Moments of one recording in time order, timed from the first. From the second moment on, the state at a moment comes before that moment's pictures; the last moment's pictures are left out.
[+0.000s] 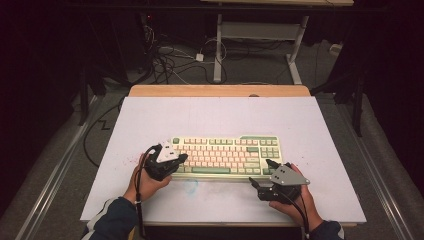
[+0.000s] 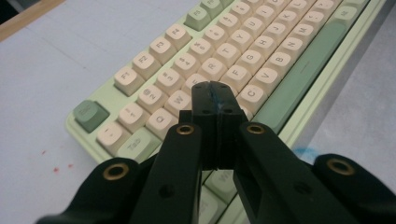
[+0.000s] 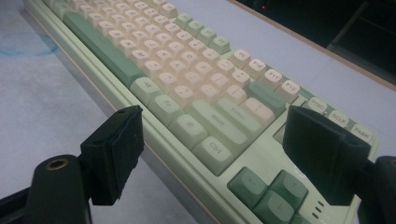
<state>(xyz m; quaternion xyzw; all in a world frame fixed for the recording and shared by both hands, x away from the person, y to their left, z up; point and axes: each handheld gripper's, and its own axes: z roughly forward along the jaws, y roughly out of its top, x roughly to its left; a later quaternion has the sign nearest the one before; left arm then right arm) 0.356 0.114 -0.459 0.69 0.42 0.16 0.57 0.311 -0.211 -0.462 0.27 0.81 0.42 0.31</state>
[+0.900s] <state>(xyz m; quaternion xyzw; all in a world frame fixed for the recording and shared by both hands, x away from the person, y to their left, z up) 0.375 0.099 -0.474 0.71 0.43 0.17 0.53 0.311 -0.208 -0.466 0.27 0.82 0.41 0.30</state>
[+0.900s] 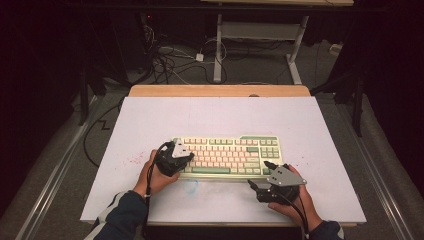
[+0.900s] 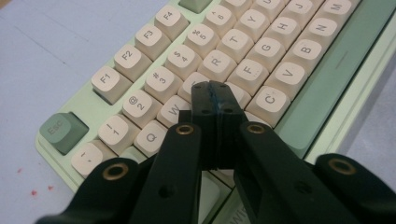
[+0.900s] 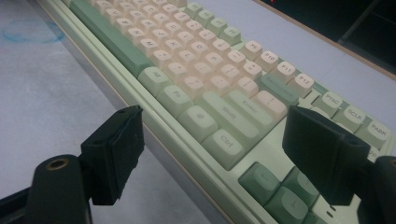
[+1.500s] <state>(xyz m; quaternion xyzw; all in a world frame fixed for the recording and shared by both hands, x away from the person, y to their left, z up) 0.368 0.100 -0.466 0.70 0.41 0.18 0.55 0.311 -0.210 -0.464 0.27 0.82 0.42 0.30</state>
